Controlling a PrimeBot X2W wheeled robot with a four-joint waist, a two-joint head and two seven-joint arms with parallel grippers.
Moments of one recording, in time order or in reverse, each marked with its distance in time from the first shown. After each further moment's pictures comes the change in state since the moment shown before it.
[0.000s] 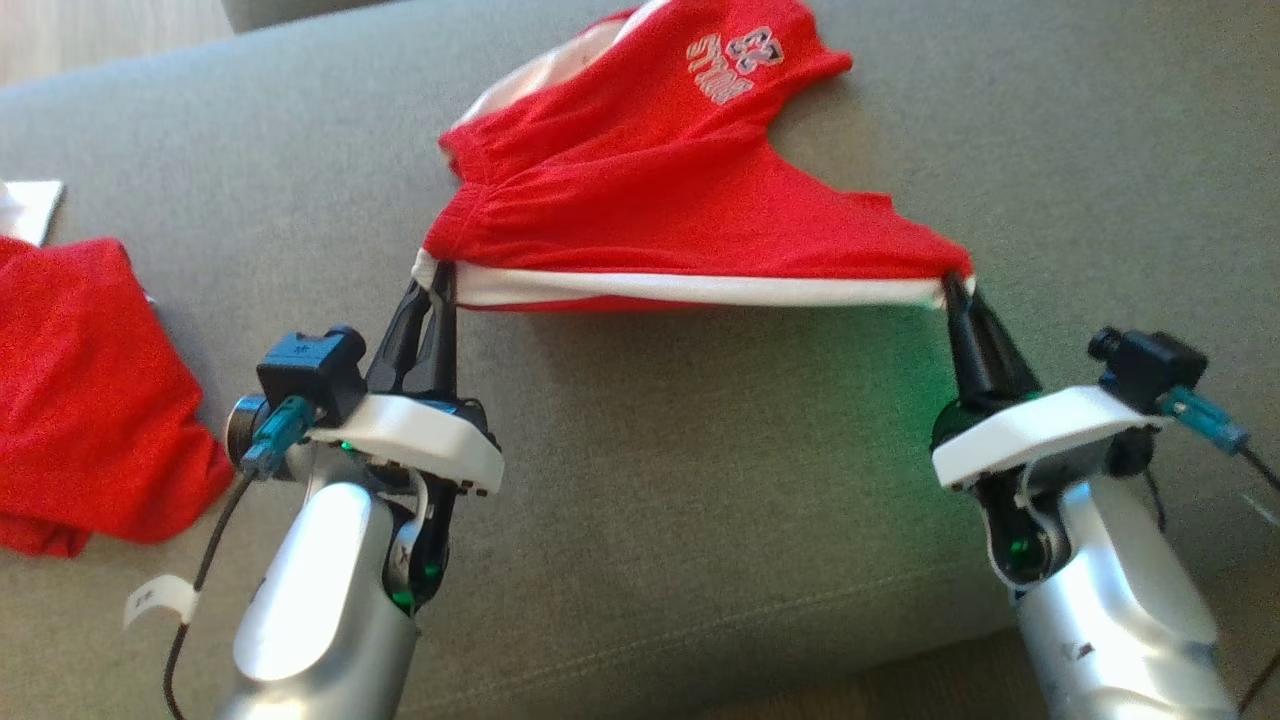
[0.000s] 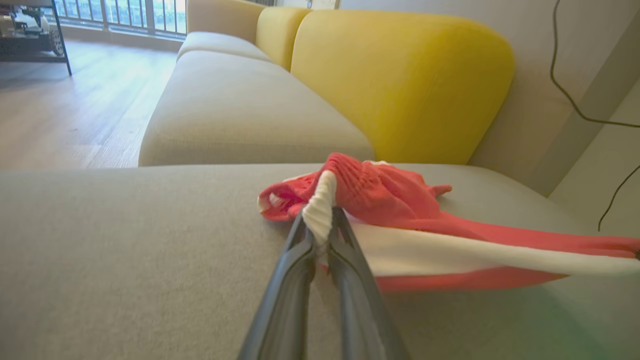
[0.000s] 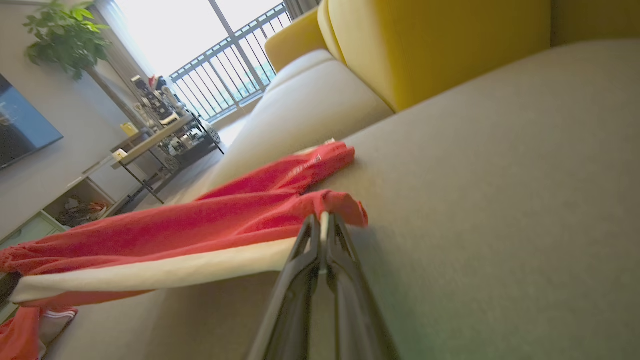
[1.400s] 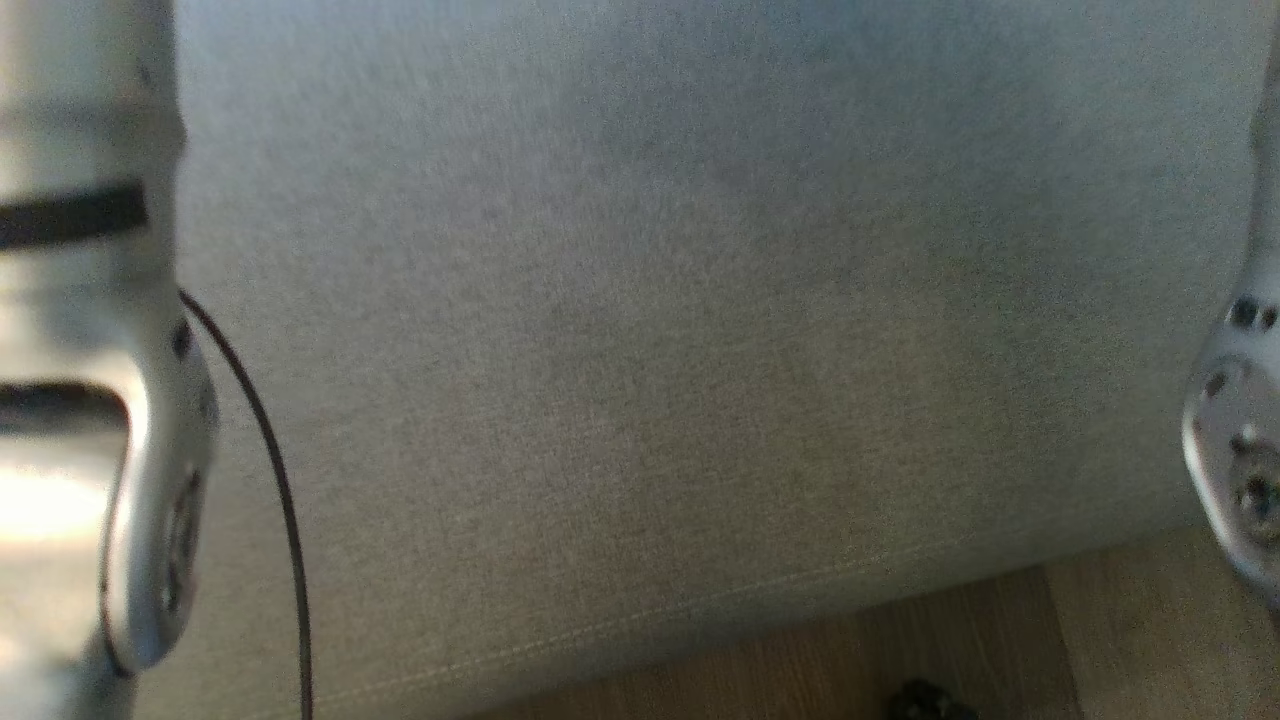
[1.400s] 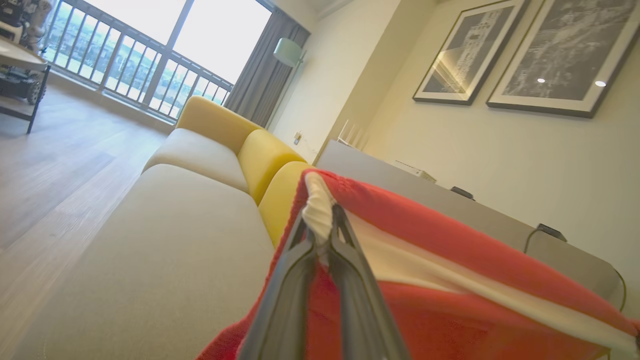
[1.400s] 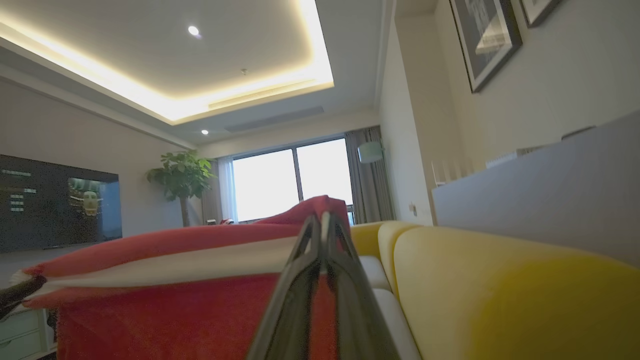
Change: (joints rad) left arm -1.055 0.026 0.114 0.083 -0.338 0.150 0.335; right arm -0.978 -0.006 -0.180 -0.030 -0.224 0.000 0.020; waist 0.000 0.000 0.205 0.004
